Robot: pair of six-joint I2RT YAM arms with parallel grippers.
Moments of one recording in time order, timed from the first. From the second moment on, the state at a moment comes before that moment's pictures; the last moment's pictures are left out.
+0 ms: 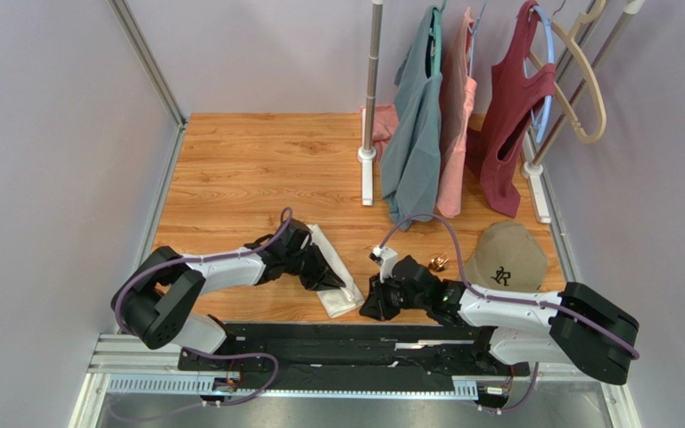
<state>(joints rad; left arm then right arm) -0.68 1.43 0.54 -0.01 0.47 -1.29 1.01 1.17 0.34 0.16 -0.21 0.64</state>
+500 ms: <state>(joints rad) -0.68 1.40 0.54 0.00 0.46 -1.26 1.08 1.27 0.32 0.34 -0.18 0.60</state>
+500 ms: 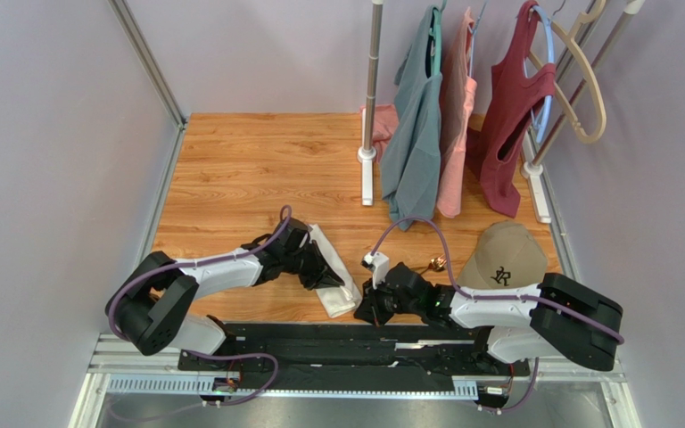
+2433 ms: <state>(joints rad) -0.64 1.31 0.52 -0.09 0.42 -1.16 1.31 1.58 0.54 0.44 0.19 0.25</state>
